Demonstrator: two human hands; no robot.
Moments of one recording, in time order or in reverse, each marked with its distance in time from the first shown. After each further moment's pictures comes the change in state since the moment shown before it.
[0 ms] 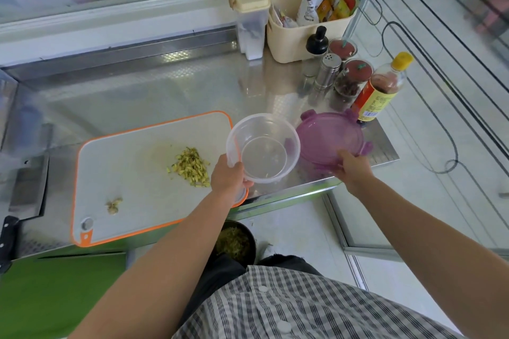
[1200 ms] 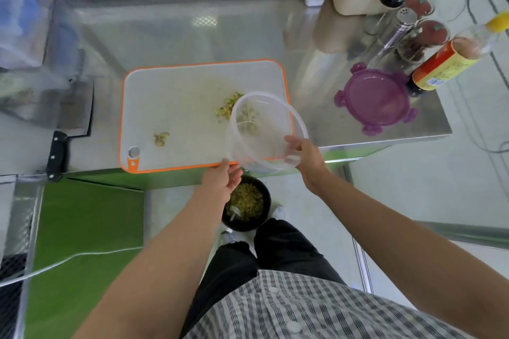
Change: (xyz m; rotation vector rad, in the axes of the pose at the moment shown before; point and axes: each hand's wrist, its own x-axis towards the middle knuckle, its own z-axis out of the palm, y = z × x) left_hand -0.008 -0.112 -0.123 -0.566 0.071 -0.467; right_hand -0.142 0.094 0.142 -0.220 -0.370 0.015
